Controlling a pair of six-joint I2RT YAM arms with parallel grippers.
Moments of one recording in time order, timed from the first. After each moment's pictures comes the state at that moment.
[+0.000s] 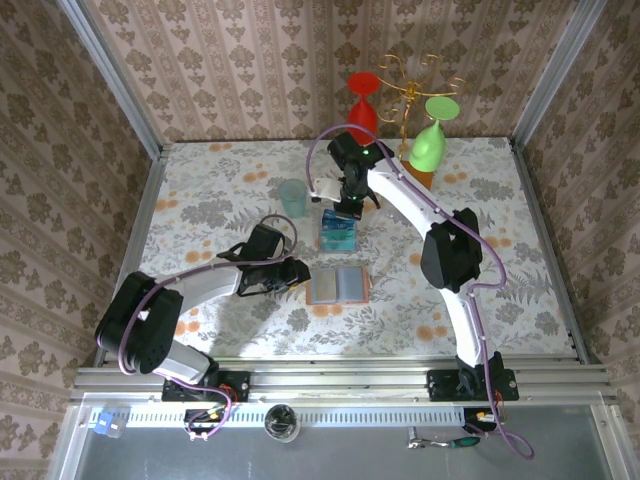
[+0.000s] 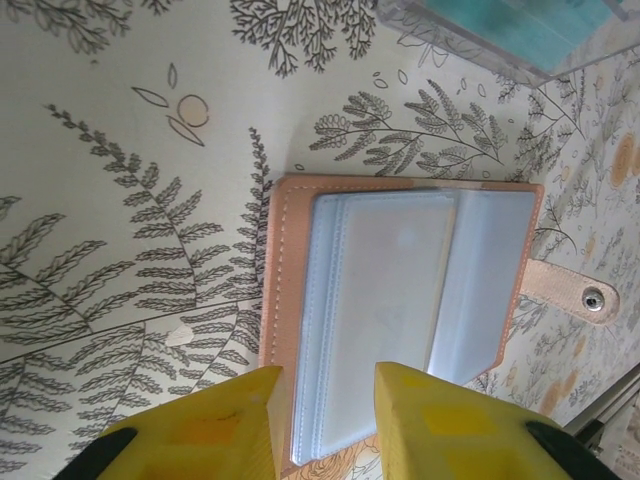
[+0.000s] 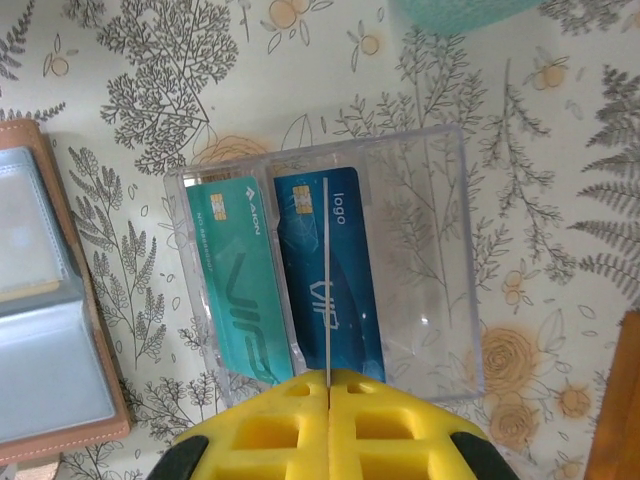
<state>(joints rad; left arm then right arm) -0.59 1.47 0.68 -0.20 0.43 -0.85 0.51 2.24 2.15 -1.20 -0.12 -0.86</state>
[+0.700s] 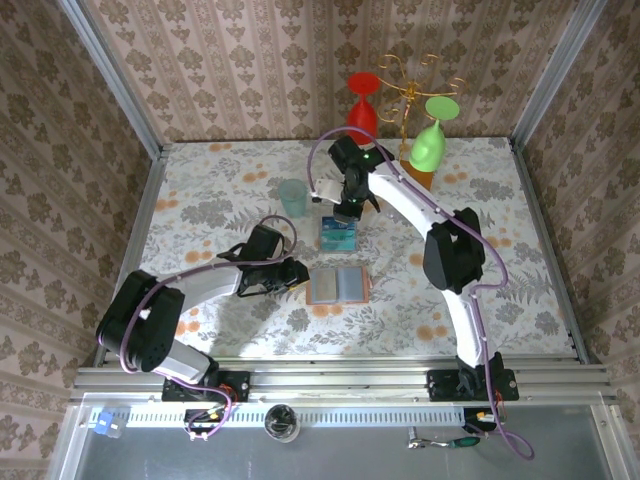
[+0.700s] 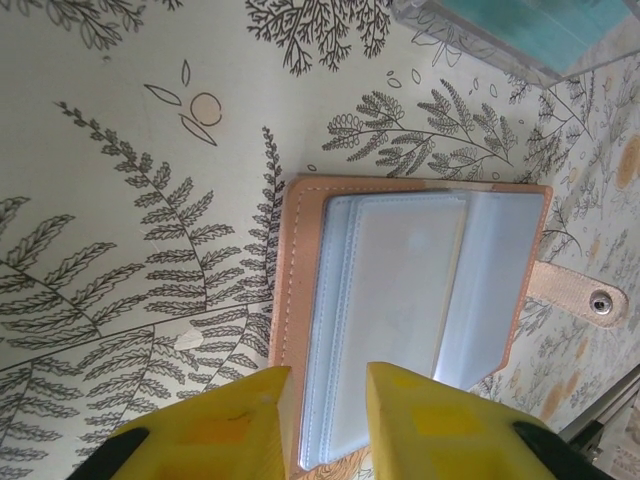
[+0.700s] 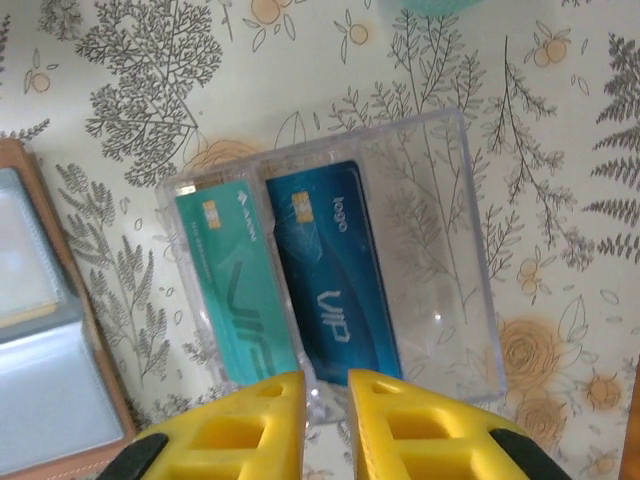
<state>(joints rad) -0.58 1.48 0.67 -0.18 0.44 -0.85 0.51 2.17 2.03 -1.11 -0.11 -0.76</state>
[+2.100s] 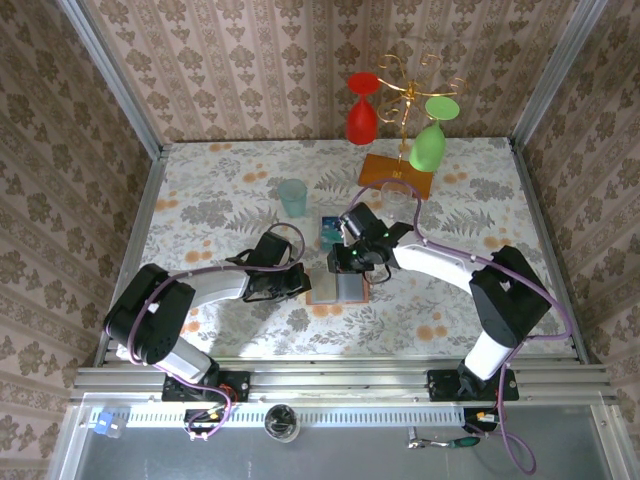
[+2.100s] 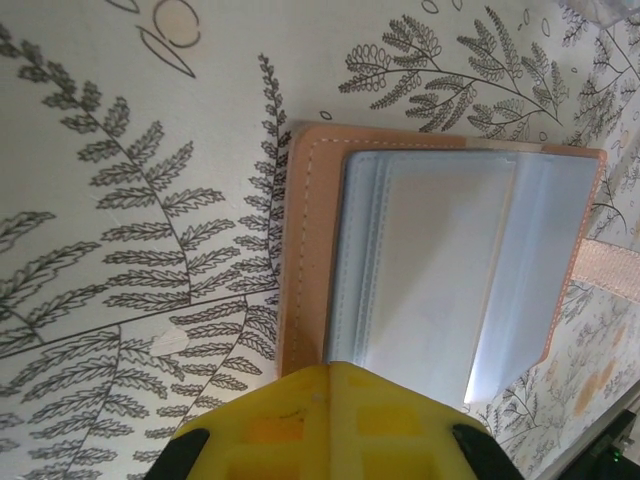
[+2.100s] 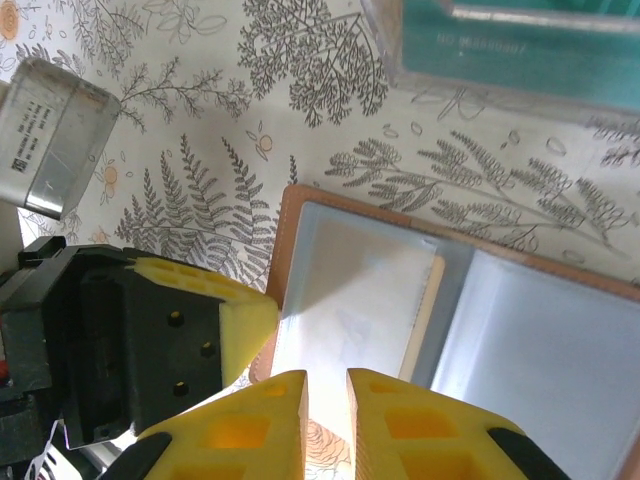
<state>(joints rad) -0.63 1.53 0.64 -0.11 0.42 -0.86 0.68 1.67 1.10 -0.43 -0.27 0.62</state>
